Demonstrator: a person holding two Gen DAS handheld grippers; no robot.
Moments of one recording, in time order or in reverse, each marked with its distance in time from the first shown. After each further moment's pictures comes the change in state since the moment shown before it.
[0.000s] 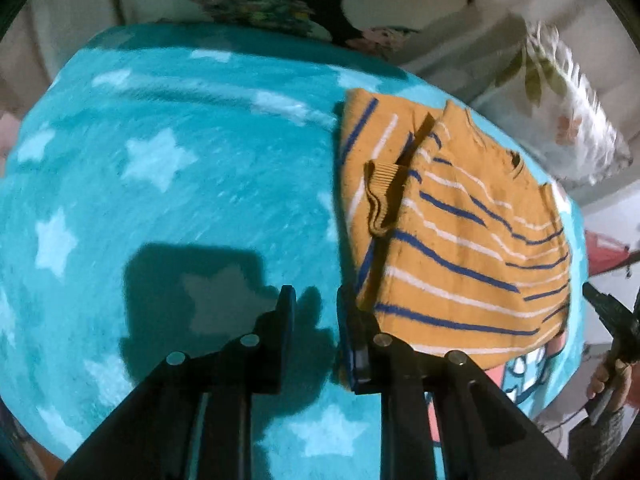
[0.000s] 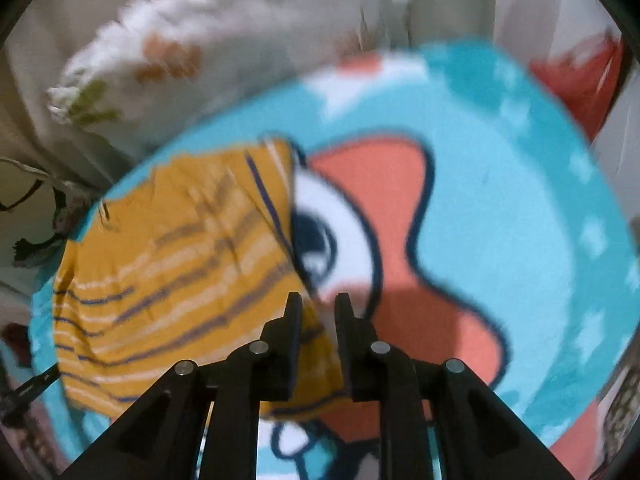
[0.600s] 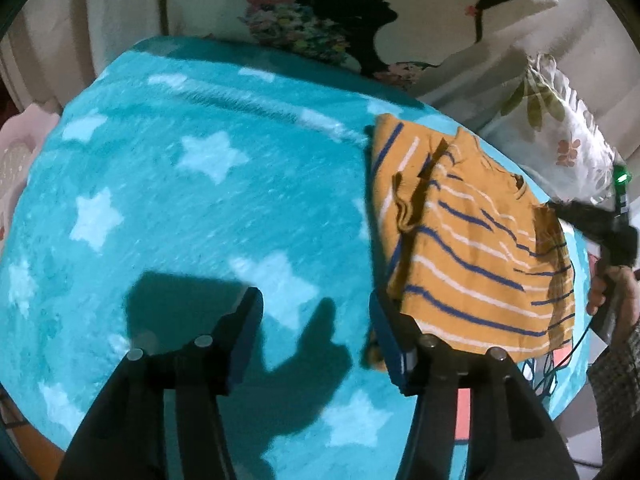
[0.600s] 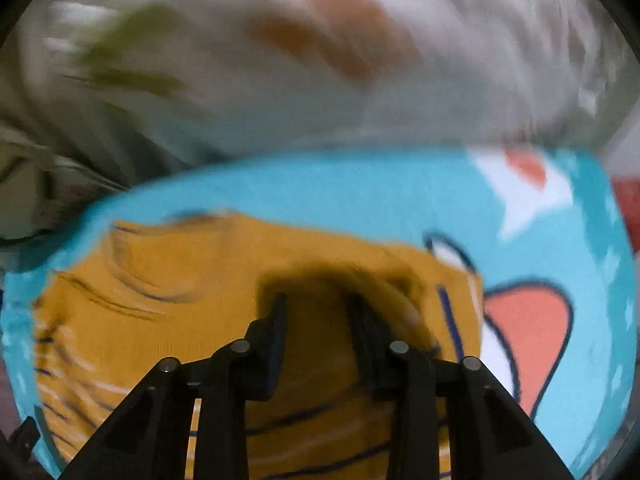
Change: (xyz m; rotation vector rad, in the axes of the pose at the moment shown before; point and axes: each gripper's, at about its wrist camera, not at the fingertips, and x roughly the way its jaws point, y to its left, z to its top) left arm -0.018 0.017 -0.024 -0.044 -0.114 0.031; right arm 0.085 0.151 0.081 -0.257 0.023 0.006
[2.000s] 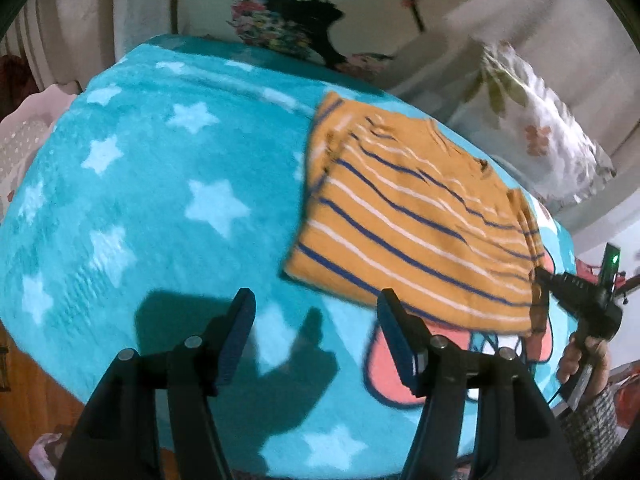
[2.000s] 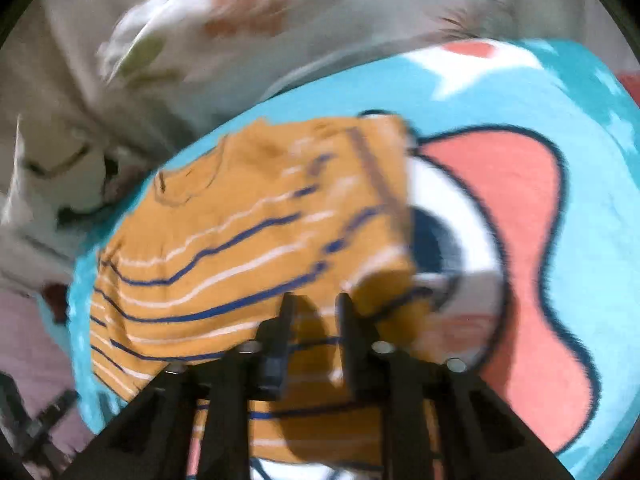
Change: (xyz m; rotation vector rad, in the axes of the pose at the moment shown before) left arm -0.040 -0.081 -0.066 -0.050 -0.050 0.023; right arm -0.026 -0.123 -0.109 0.198 0.044 0.249
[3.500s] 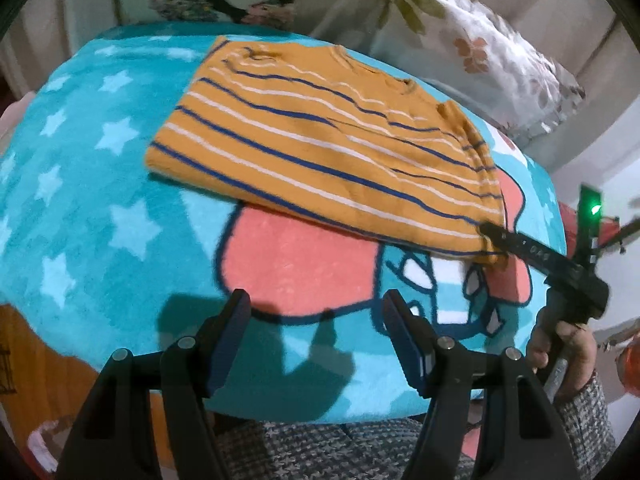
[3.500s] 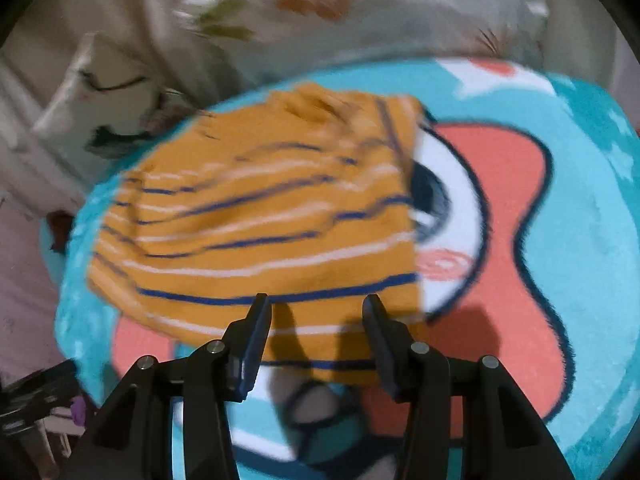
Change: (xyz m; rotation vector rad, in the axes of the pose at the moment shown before) left arm -0.003 -0.117 -0.088 0.058 0.068 -0.007; right arm -0.016 -0.005 -0.055 -0.239 0.024 0.032
